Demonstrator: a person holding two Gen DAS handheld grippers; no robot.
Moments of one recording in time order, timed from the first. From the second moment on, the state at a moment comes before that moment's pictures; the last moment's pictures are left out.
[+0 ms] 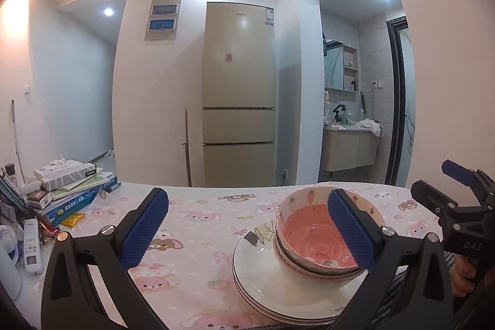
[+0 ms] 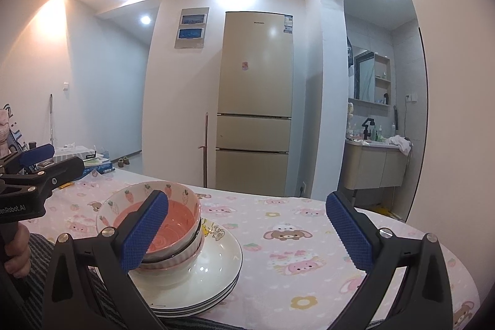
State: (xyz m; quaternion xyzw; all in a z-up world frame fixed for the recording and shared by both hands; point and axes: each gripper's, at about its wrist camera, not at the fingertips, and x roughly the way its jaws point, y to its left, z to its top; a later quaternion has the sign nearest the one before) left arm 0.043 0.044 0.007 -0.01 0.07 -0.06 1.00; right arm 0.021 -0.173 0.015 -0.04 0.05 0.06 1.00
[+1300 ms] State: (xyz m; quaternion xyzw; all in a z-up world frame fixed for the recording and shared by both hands) left arm 0.043 0.045 0.006 -0.01 0.08 -0.06 1.00; right arm 0.023 -0.175 0.015 -0.04 0.05 0.06 1.00
